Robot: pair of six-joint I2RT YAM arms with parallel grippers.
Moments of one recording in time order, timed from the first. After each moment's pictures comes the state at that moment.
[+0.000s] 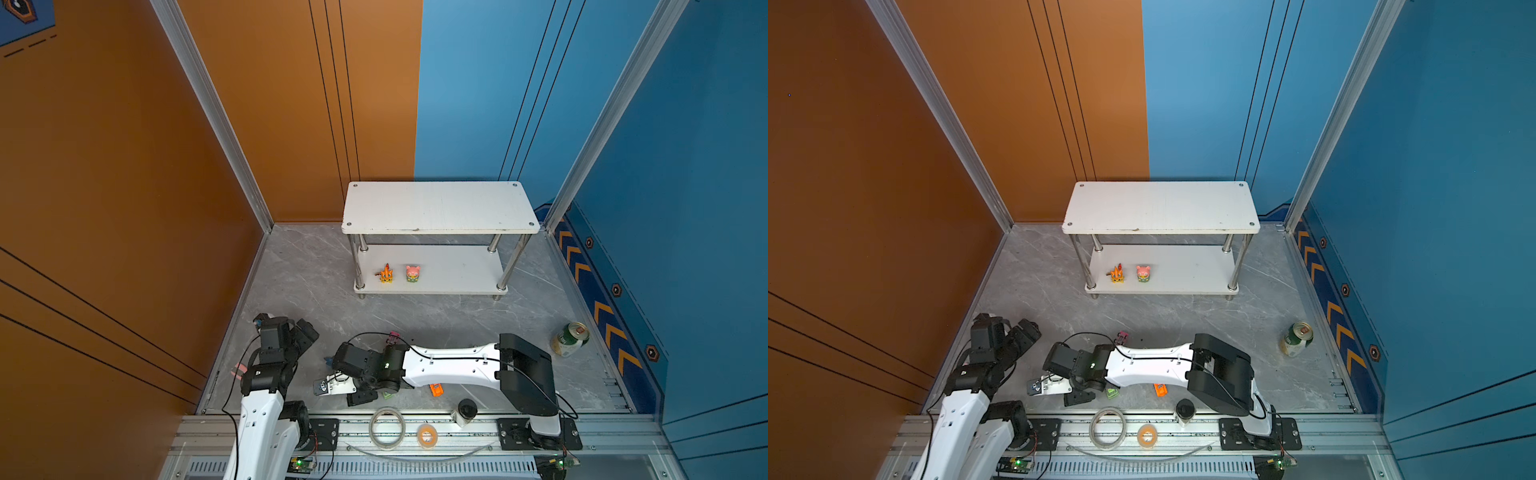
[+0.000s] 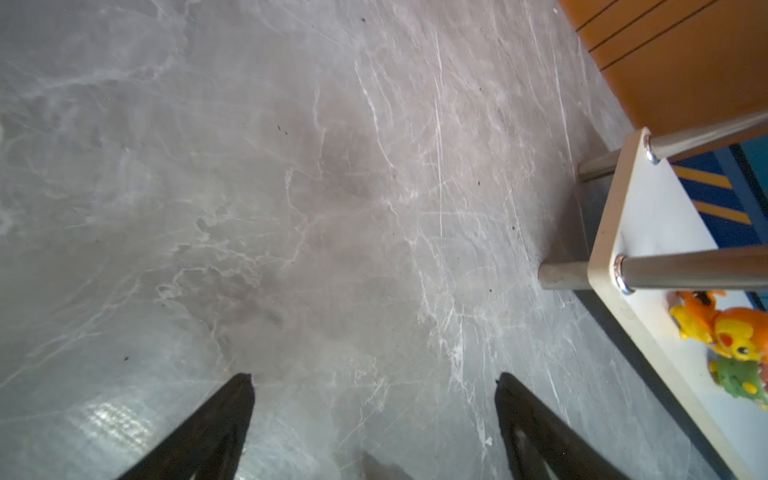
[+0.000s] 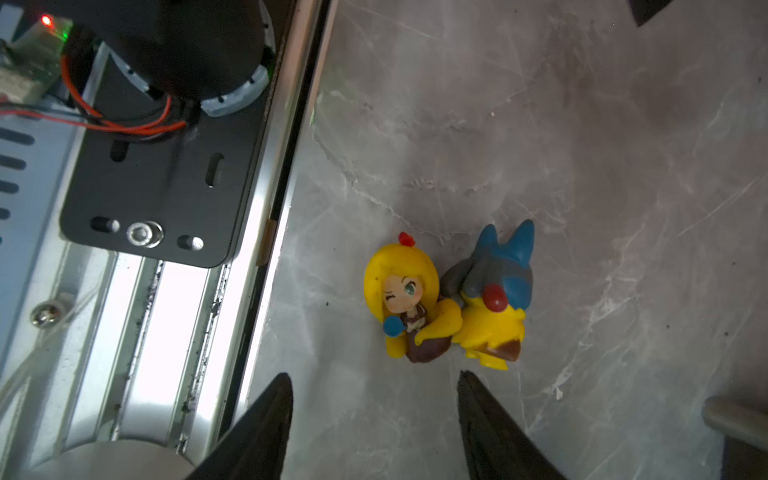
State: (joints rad) left arm 0.14 0.62 0.41 -0.58 -0.01 -0.72; right arm 1.36 2.00 1.49 -0.50 0.01 -0.55
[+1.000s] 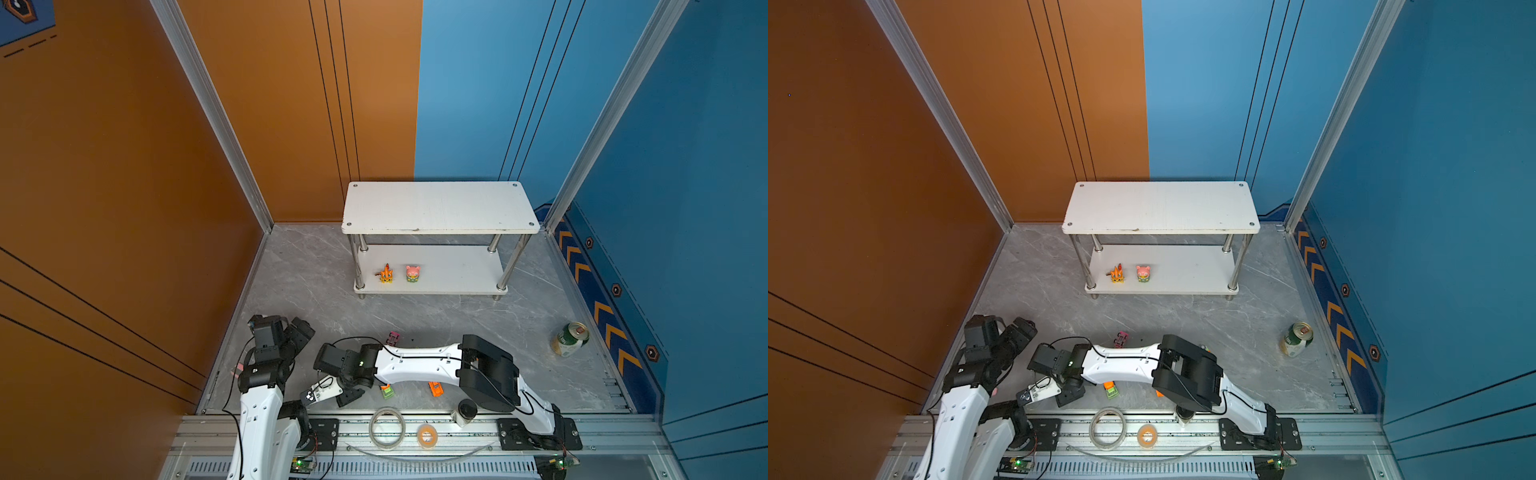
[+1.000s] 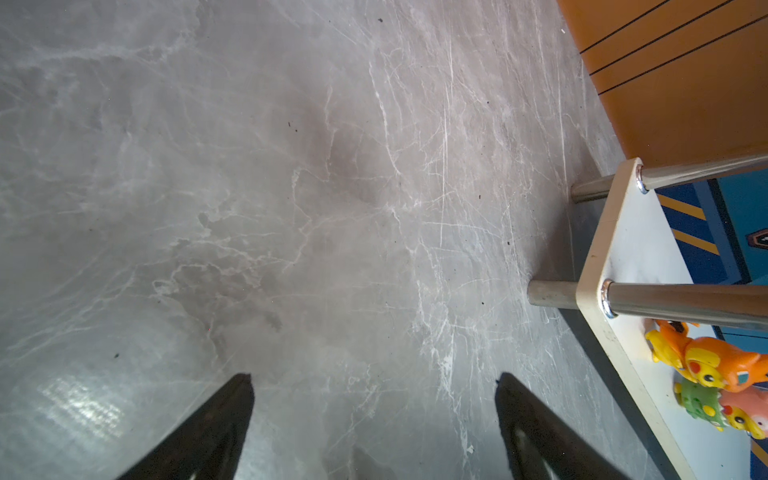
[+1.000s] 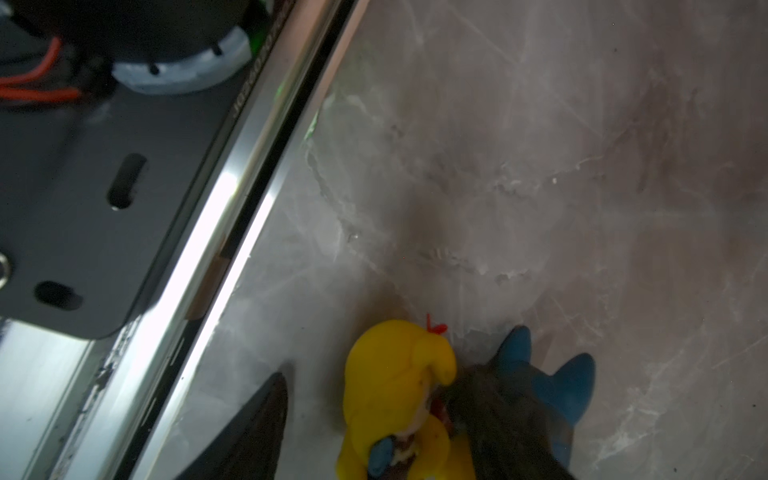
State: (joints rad) left arm 0.21 0.64 0.41 -0.56 0.07 -0.74; right arm 1.34 2.24 1.75 -0.58 -0.05 -0.72
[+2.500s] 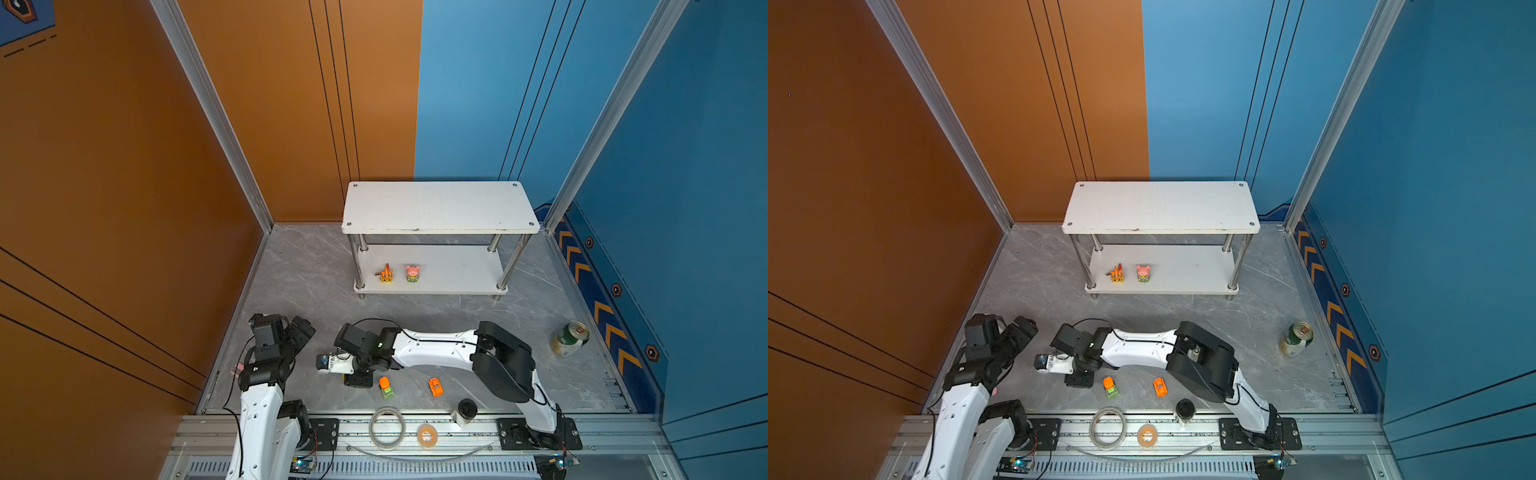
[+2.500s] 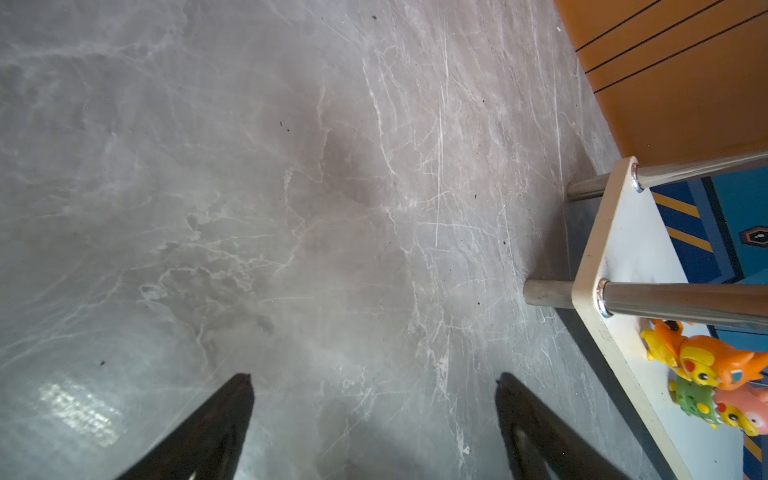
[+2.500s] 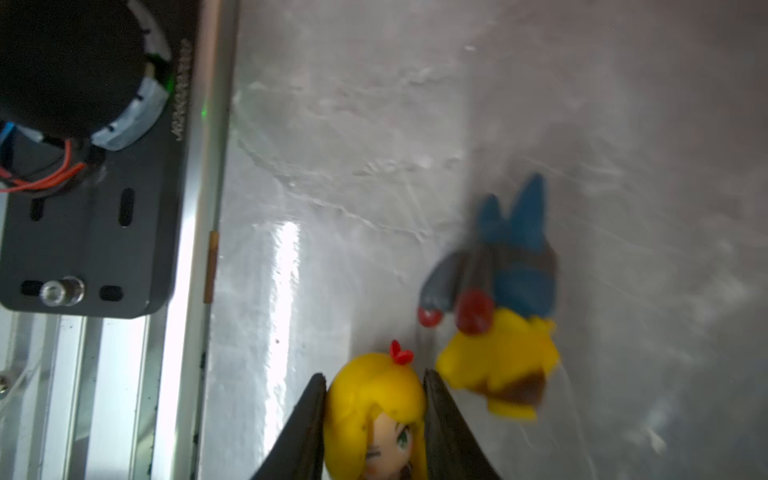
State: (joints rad) left arm 0.21 0.66 0.41 -0.53 0.09 -0.74; right arm 1.21 2.03 1.46 -0.42 -0.16 -0.28
